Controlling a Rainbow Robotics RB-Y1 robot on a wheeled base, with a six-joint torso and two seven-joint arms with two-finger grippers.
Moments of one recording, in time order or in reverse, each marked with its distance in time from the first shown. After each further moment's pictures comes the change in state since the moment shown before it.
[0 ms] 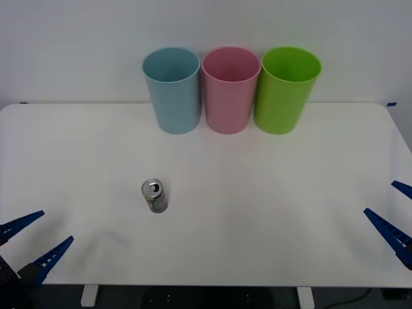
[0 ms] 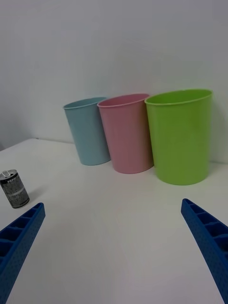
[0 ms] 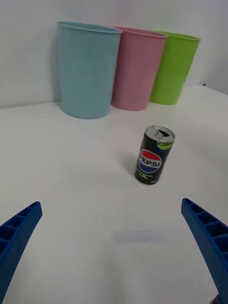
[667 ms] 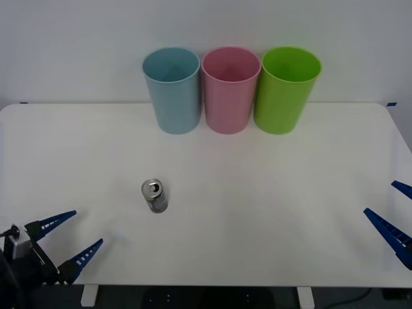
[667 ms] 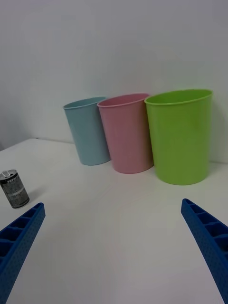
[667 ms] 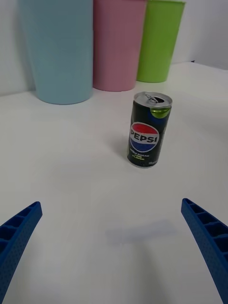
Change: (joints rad) right arm 0.000 0.000 0.000 0.000 0.000 0.000 0.000; left arm -0.175 -0.002 -0.135 0.289 0.006 0.002 -0.280
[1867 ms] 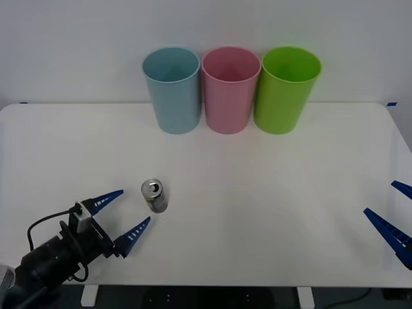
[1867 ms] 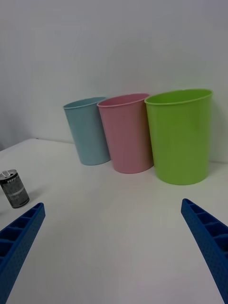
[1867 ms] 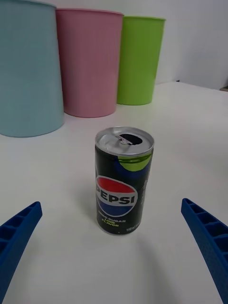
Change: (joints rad) right arm 0.000 0.000 0.000 0.000 0.000 0.000 0.000; left arm -0.169 -0.191 -0.056 0.053 -0.129 0.061 -0.058
